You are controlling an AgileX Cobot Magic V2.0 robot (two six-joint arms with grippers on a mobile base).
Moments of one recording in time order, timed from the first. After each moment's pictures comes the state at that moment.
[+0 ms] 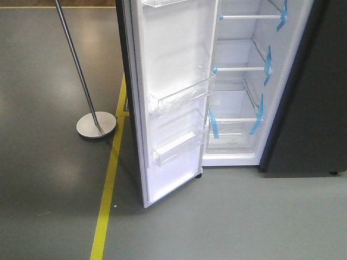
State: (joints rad) left arm -0.04 -0.01 0.03 0.24 0.26 -0.37; right arm -0.06 0.46 -0.67 0.11 0.90 -0.12
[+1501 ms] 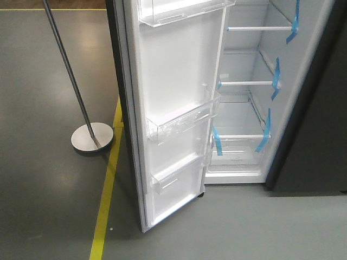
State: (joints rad) left arm -0.04 -0.01 0.03 0.24 0.26 -0.37; right arm -0.06 0.46 -0.67 0.11 0.90 -0.12
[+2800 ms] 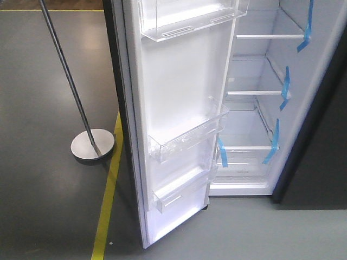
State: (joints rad) left arm -0.04 -0.01 0.03 0.24 0.26 -0.37; right arm -0.06 0.46 -0.67 0.11 0.90 -0.12
